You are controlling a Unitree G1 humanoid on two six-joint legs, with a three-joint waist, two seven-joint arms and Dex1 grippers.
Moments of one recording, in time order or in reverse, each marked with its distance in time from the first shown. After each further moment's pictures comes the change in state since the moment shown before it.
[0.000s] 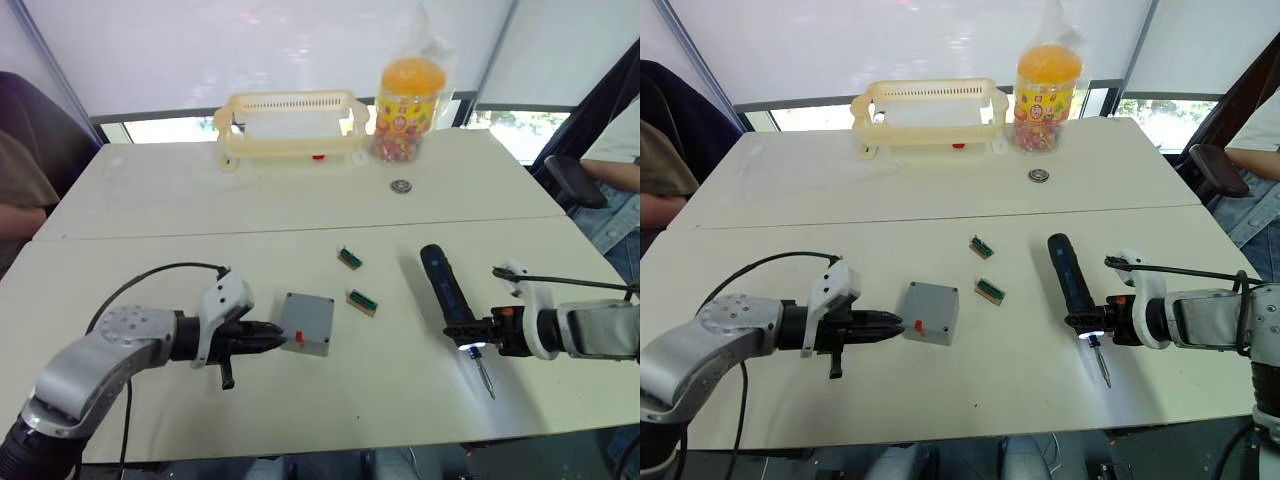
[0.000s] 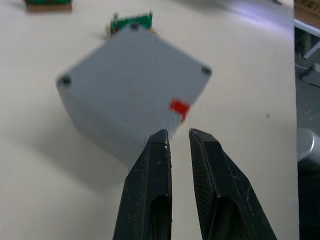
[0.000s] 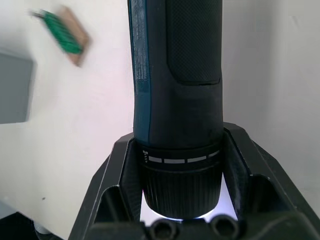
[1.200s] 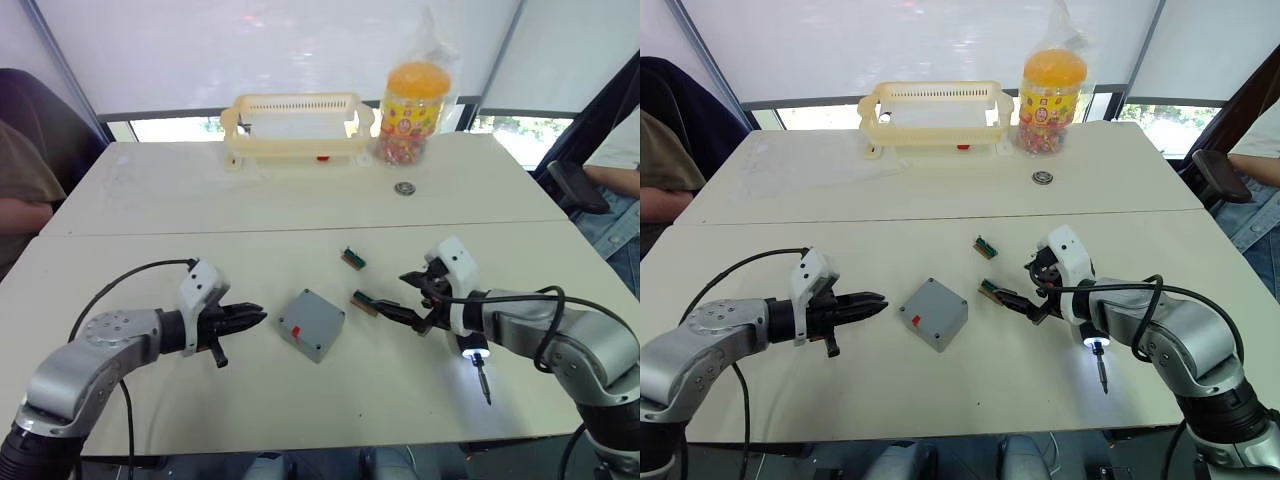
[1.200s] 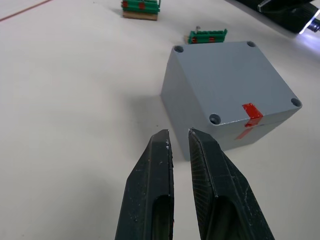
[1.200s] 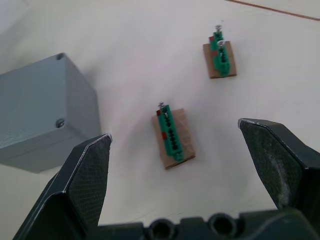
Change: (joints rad) left arm 0.028 -0.028 0.088 0.114 -0.030 -0.056 0.110; right arm -0.004 0.157 0.314 -0.388 -0.616 -0.571 0.404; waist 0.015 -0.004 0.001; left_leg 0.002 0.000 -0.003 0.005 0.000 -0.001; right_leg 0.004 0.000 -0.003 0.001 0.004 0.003
